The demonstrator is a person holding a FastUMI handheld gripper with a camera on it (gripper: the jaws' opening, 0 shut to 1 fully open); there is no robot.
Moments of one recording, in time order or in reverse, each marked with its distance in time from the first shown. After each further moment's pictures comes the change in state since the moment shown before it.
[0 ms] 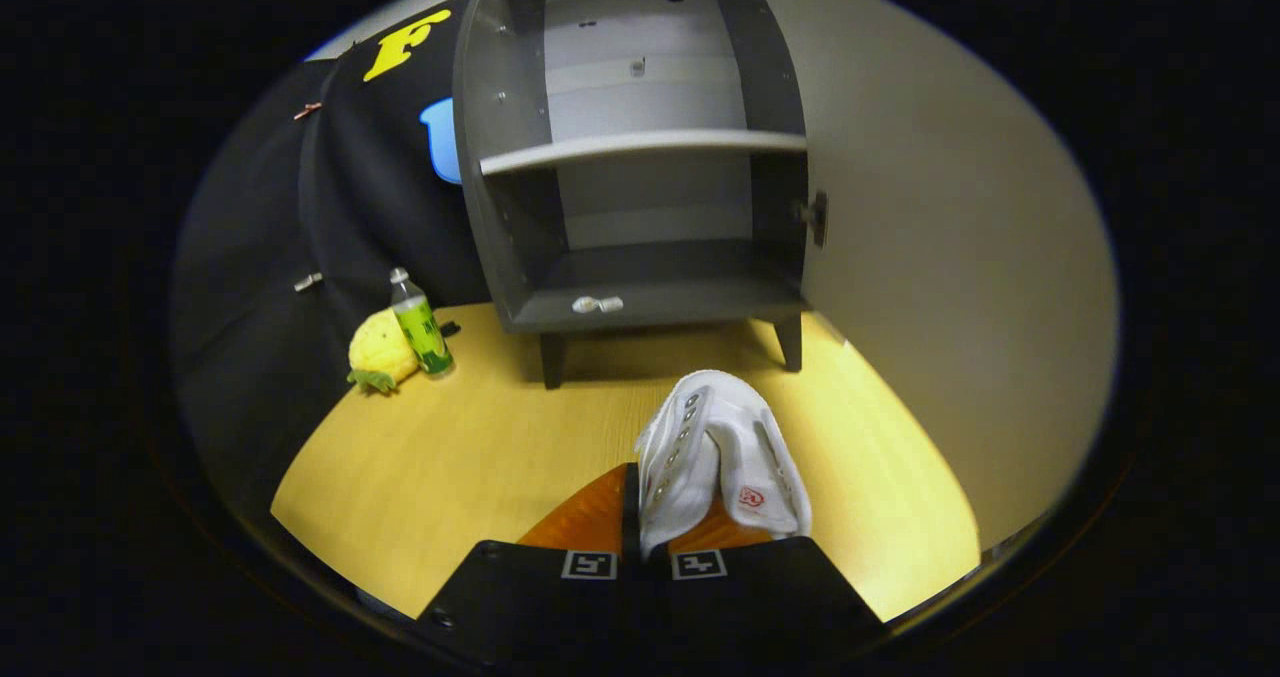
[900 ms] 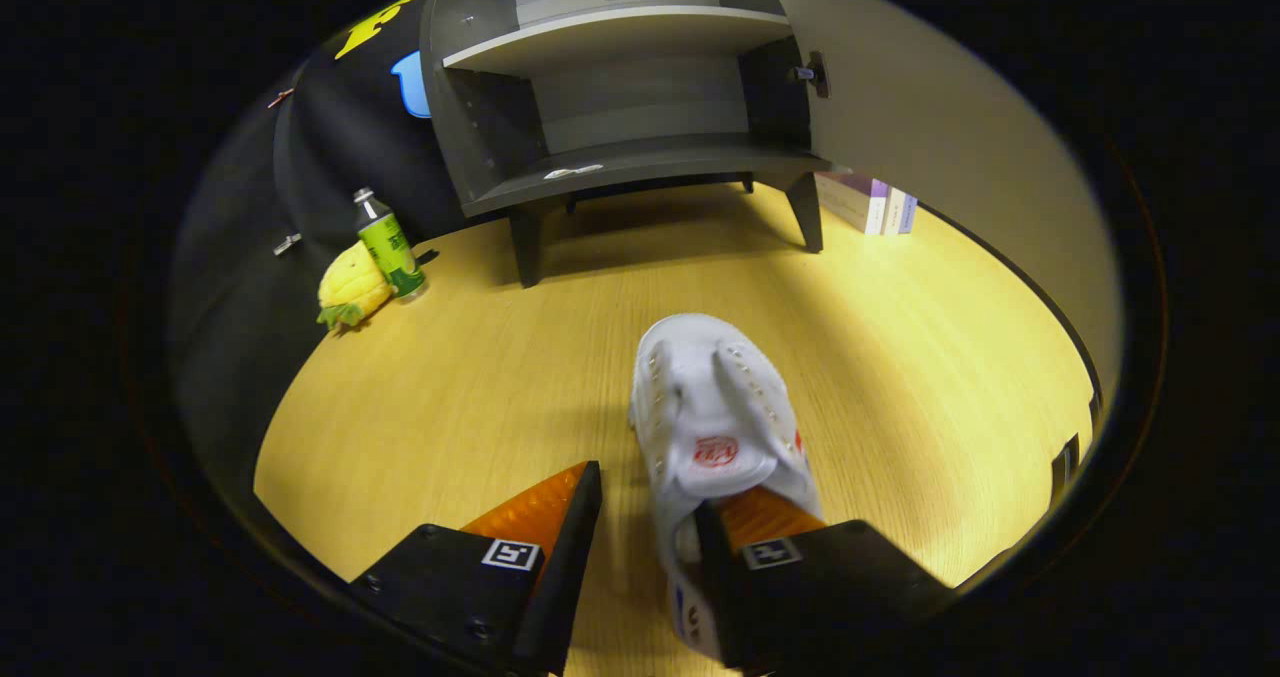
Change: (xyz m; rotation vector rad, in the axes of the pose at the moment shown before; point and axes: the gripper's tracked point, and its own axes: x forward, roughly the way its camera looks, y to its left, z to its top) arm 0.068 -0.016 -0.145 0.037 0.191 -0.038
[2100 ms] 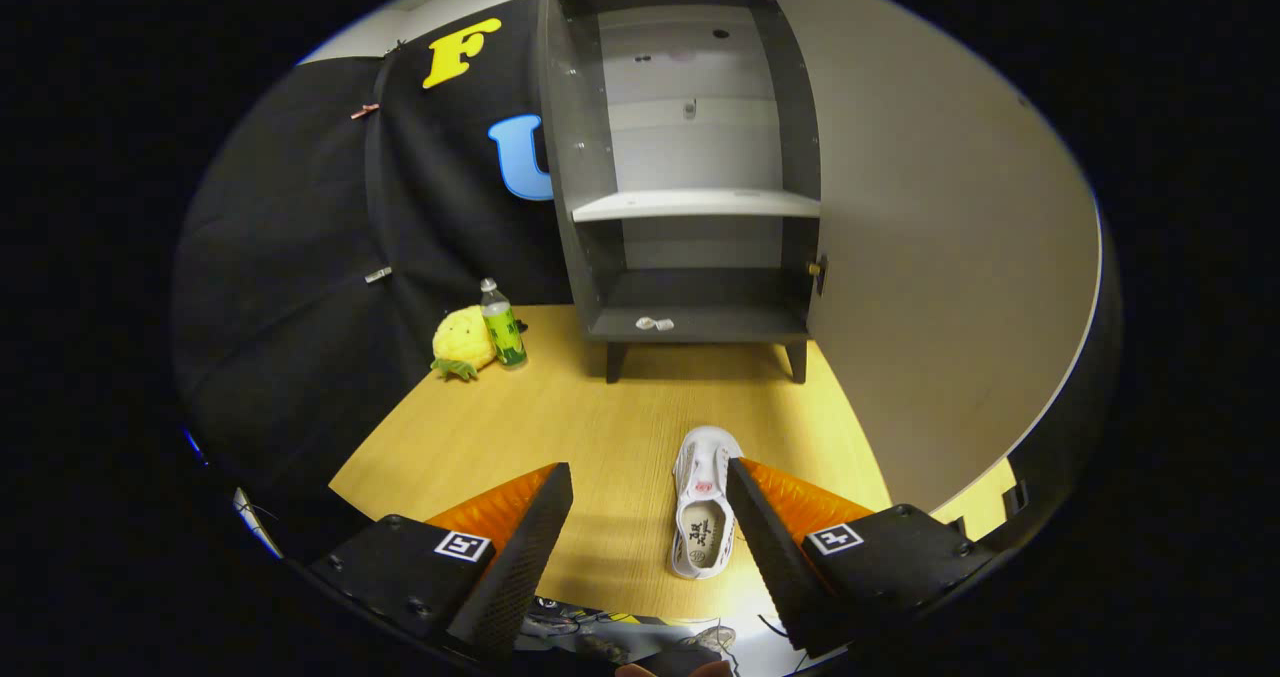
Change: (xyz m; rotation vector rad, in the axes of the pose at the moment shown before) arm -0.194 0.030 0.090 -0.103 -0.092 0.139
